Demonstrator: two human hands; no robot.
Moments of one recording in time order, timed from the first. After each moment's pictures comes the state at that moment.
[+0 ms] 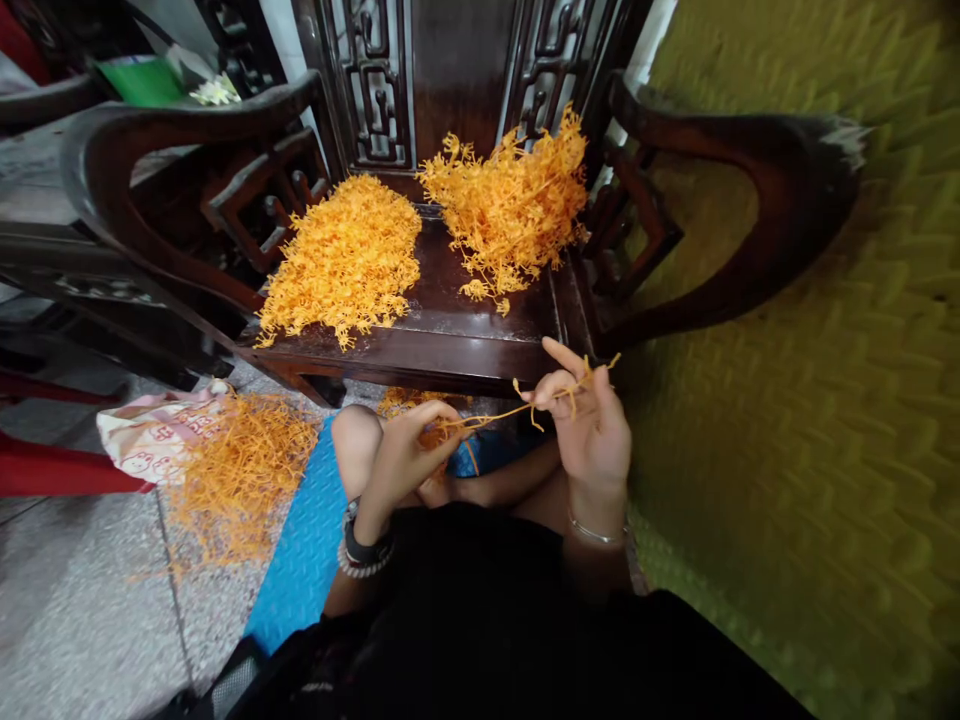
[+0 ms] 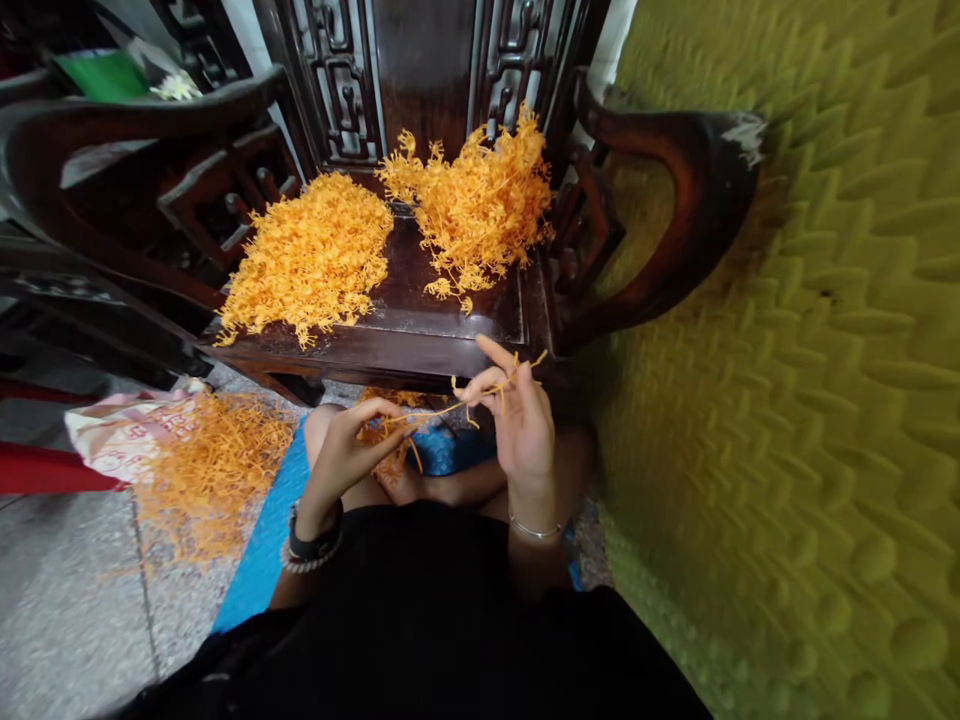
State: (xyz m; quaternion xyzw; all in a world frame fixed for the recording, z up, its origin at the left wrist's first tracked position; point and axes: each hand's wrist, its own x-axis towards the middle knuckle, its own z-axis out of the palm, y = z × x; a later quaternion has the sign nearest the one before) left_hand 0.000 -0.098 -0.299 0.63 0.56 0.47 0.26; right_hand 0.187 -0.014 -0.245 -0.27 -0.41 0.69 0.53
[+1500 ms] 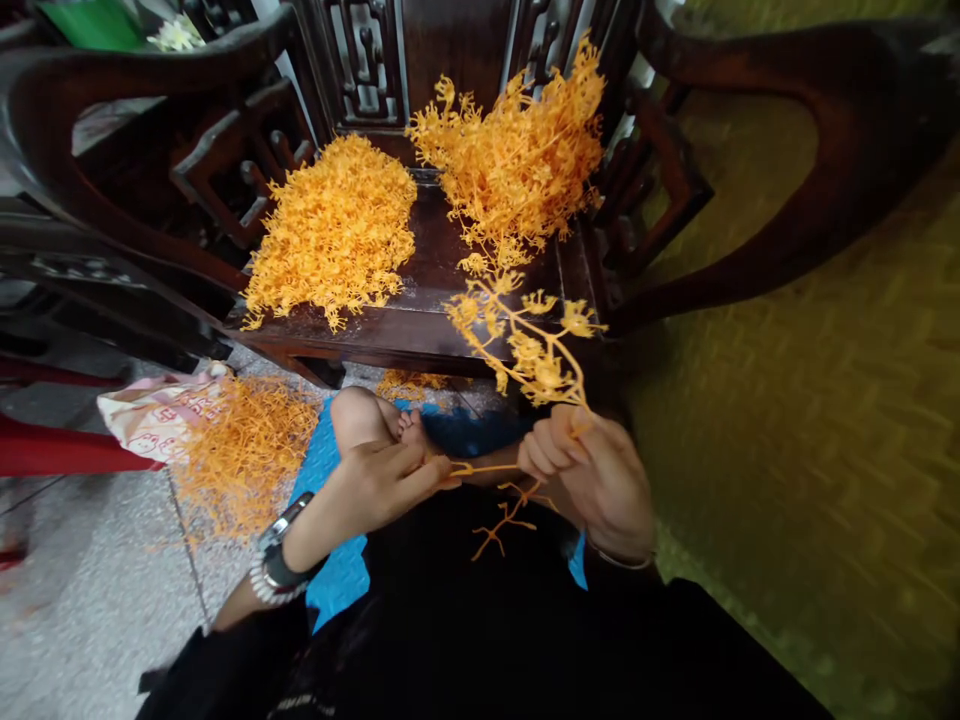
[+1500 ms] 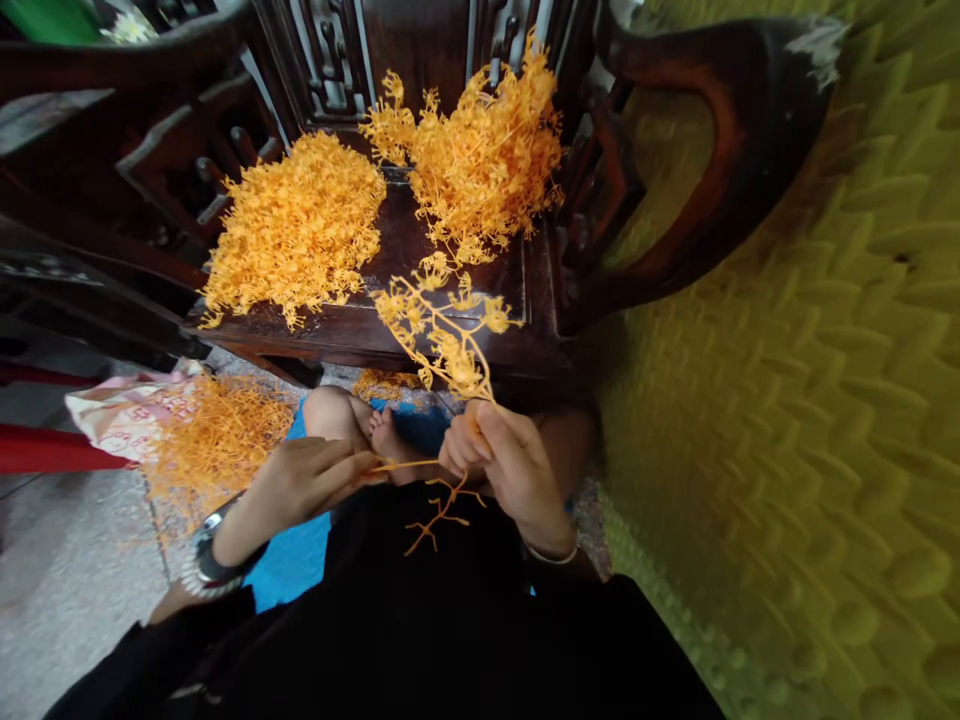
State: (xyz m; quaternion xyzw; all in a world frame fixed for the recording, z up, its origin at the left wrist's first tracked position) left_hand -0.013 -0.143 -0.262 0.86 0.45 0.23 -0.08; right_hand 0.203 -0.057 -0.243 -0.18 -0.42 0.79 0.40
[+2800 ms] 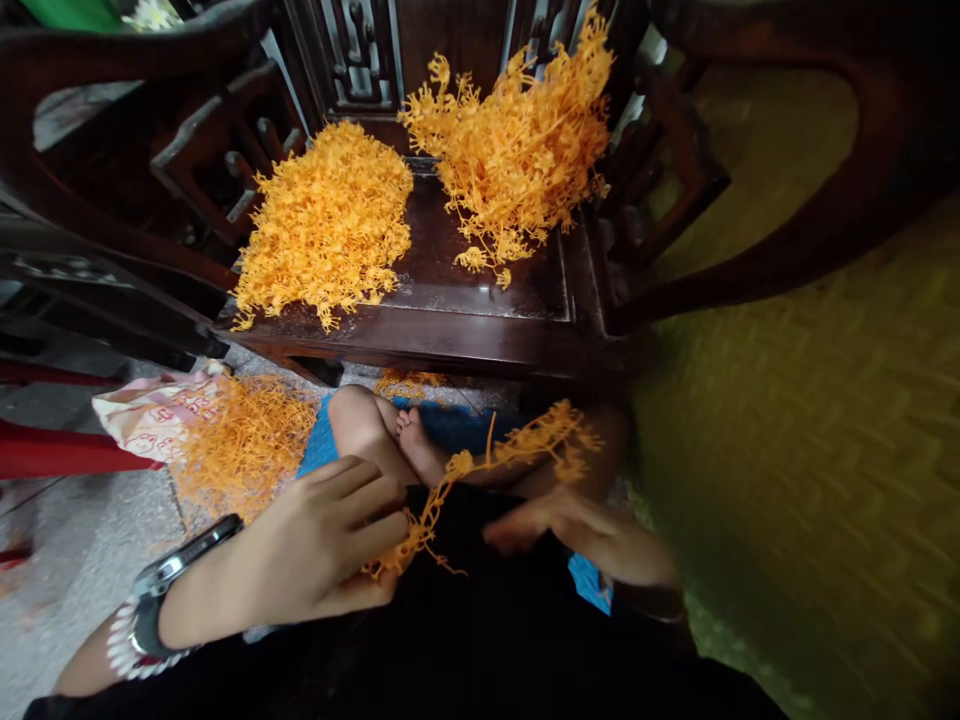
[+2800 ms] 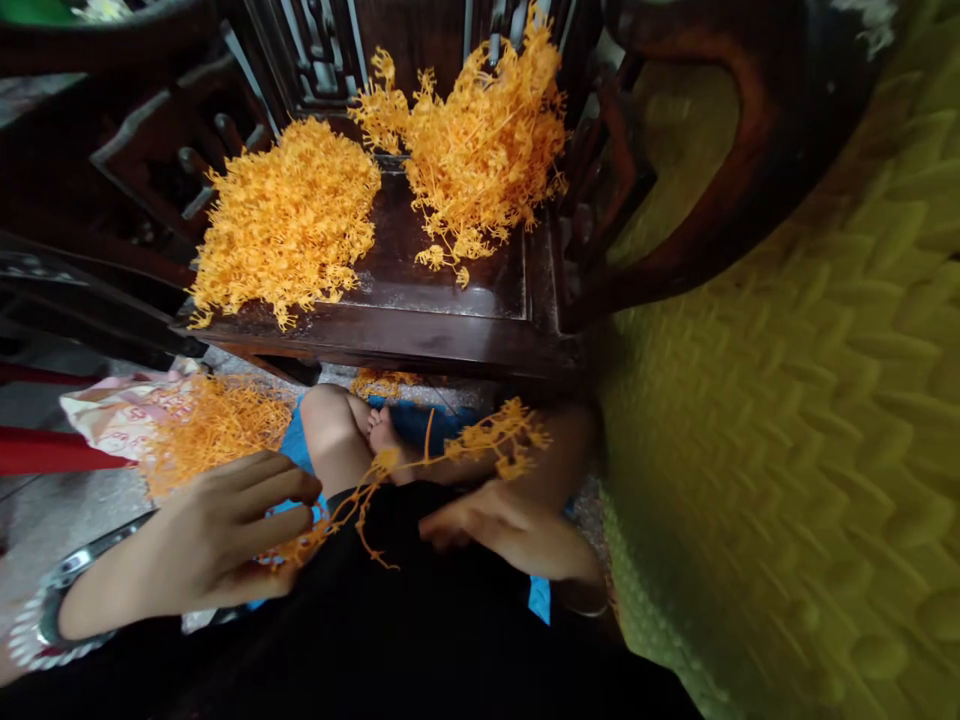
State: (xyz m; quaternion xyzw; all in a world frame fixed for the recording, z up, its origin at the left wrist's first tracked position) left_hand -0.029 -0.160 -0.199 0.89 0.42 0.15 0.09; right_hand 0.255 -0.055 -0.277 -0.12 -0.68 0.72 0.08
